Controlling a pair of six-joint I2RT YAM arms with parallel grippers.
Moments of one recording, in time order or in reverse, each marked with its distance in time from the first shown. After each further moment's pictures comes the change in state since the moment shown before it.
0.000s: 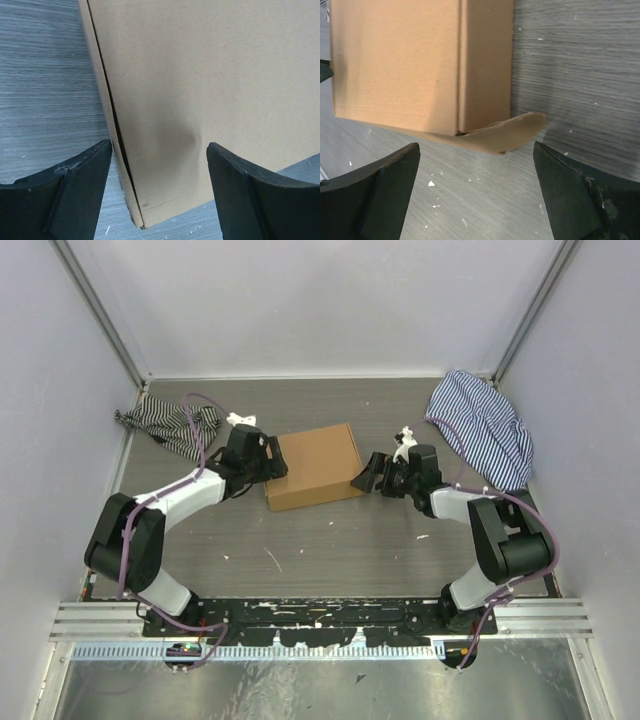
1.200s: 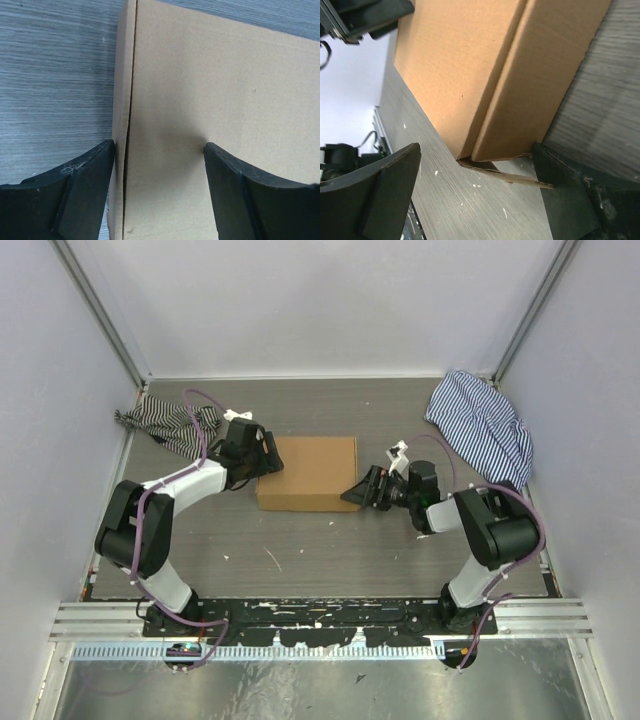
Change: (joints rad) left arm 0.053 0.106 0.071 -0.022 0.027 -0.002; right arm 0.004 0.173 -0.183 0.560 -0.287 0.227
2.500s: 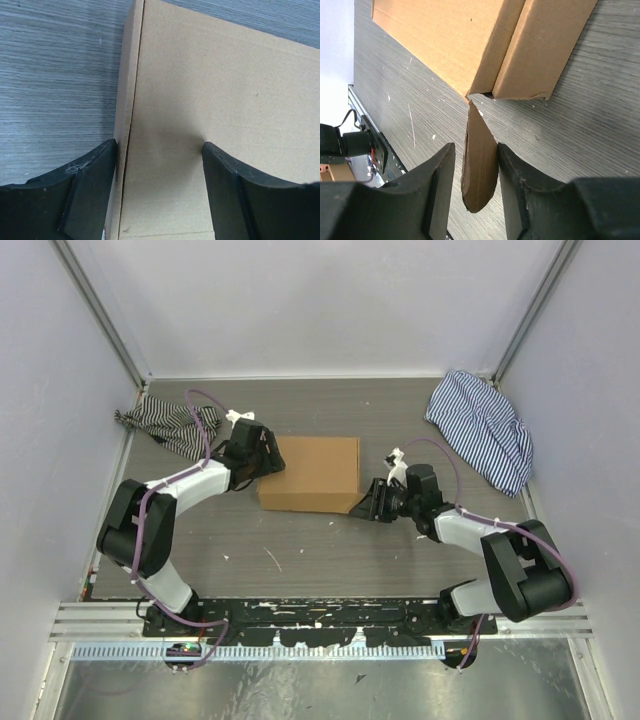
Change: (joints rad) left arm -0.029 0.010 0.004 0.007 -0.044 -0.034; right arm 0.093 -0.352 0.011 -0.591 0.121 -0.156
